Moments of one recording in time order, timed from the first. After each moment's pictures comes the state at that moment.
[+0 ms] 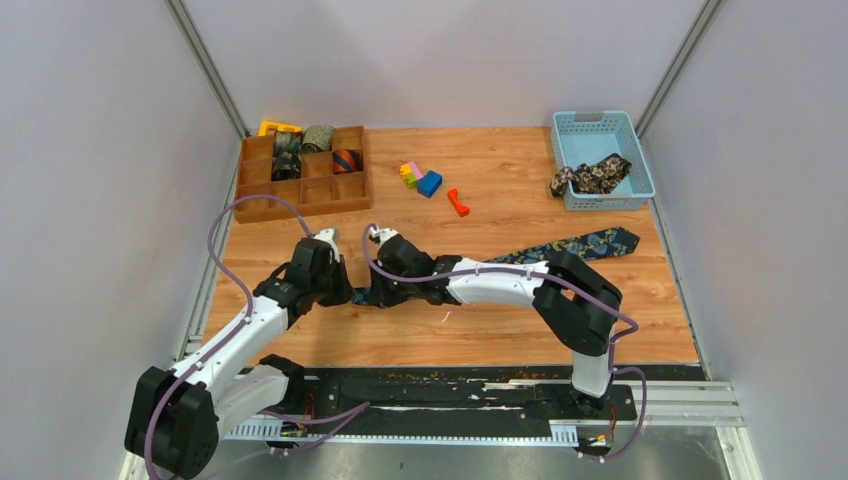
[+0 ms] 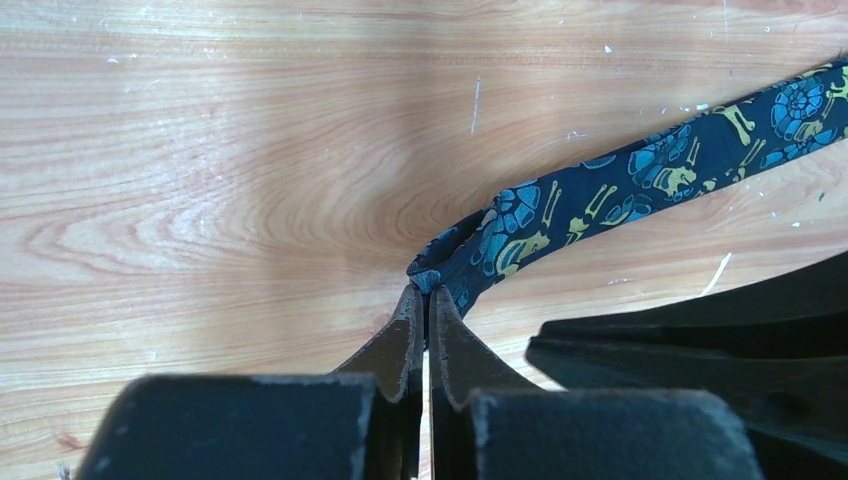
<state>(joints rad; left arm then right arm) -0.37 0.97 0.51 -0.40 0.07 -0.52 1.07 1.90 1.21 -0.05 -0.10 0.65</state>
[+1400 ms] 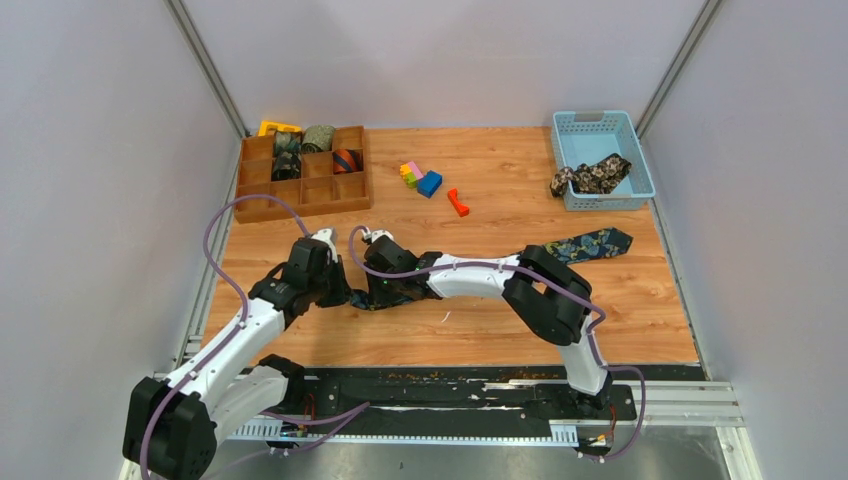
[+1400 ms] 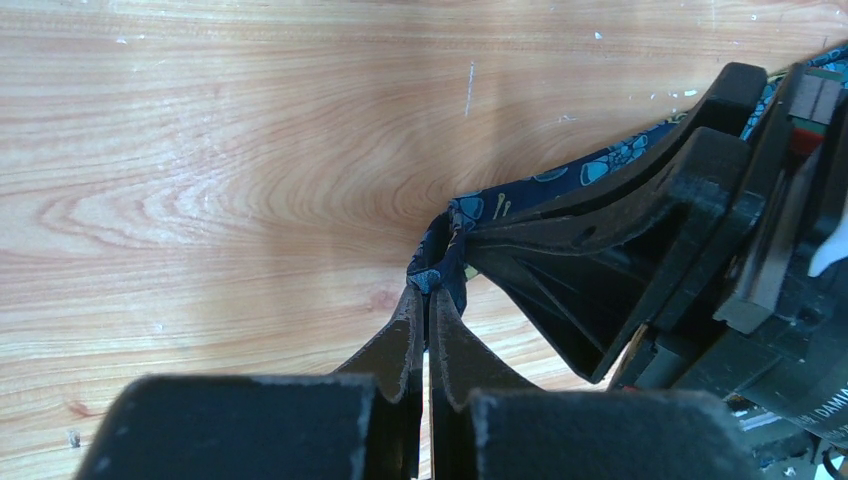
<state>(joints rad) -0.37 0.93 0.53 -0.48 0.07 -0.52 1.07 2.05 1.36 -0.15 -0.03 0.63</state>
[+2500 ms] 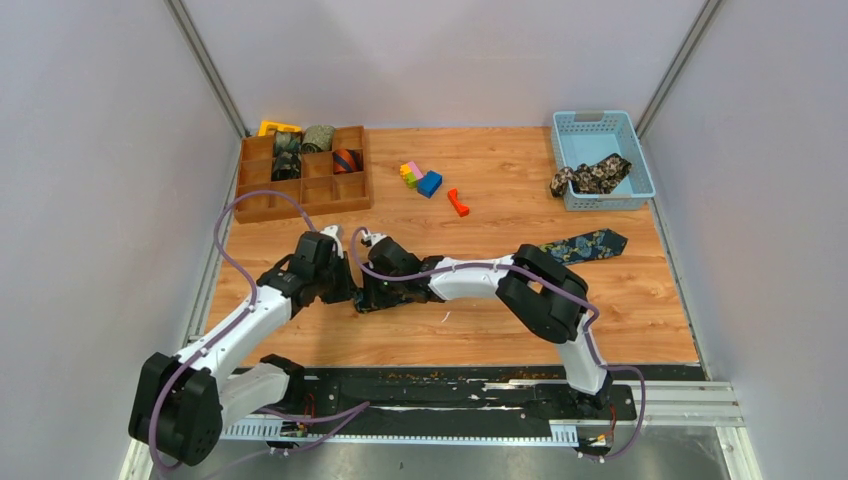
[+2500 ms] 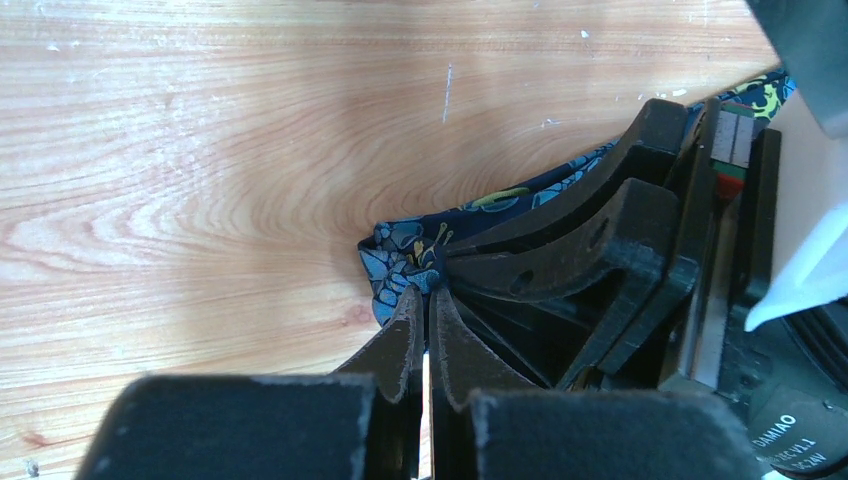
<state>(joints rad) -0.37 1.03 0.57 -0.45 0.12 -0.54 1.06 2.07 1.31 0.00 -0.14 0.66</state>
